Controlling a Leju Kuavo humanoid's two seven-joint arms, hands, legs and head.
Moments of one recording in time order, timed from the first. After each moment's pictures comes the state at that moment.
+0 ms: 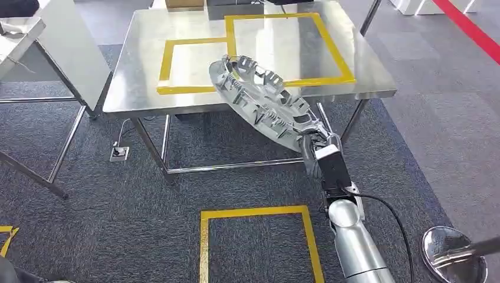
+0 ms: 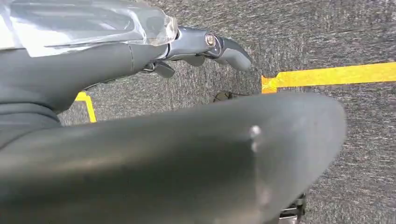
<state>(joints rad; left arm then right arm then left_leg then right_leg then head) -0.07 -0.15 0.50 -0.19 -0.35 0.14 -0.22 -0.41 0.09 0.26 -1.20 0.36 -0.22 -0.45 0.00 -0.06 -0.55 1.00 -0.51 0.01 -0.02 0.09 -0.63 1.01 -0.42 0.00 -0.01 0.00</state>
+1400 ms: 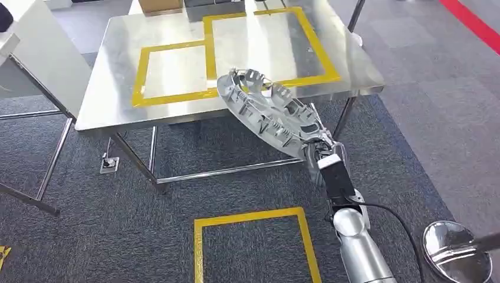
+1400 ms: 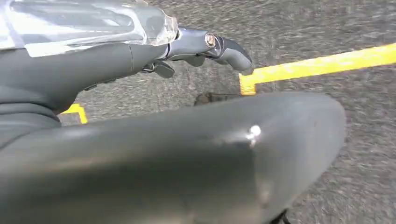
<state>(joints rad) -0.07 -0.14 0.51 -0.19 -0.38 0.15 -0.25 -0.36 0.05 0.27 -1.23 0.37 -0.23 -0.46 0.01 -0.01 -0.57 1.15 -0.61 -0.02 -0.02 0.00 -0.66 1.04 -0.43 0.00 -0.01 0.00</state>
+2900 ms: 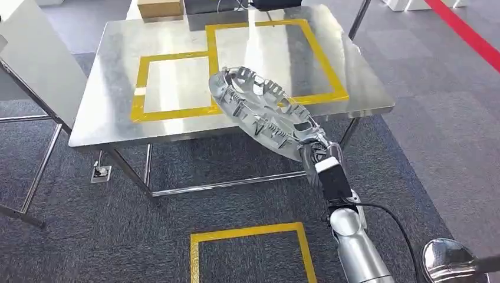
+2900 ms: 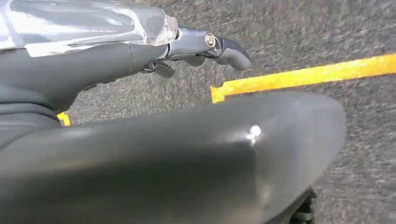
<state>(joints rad) -0.06 -0.13 0.51 -0.19 -0.40 0.15 -0.29 -0.35 0.04 0.29 -1.22 0.34 -0.24 -0.50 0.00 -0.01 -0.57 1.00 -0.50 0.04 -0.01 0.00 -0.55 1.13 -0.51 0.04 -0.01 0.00</state>
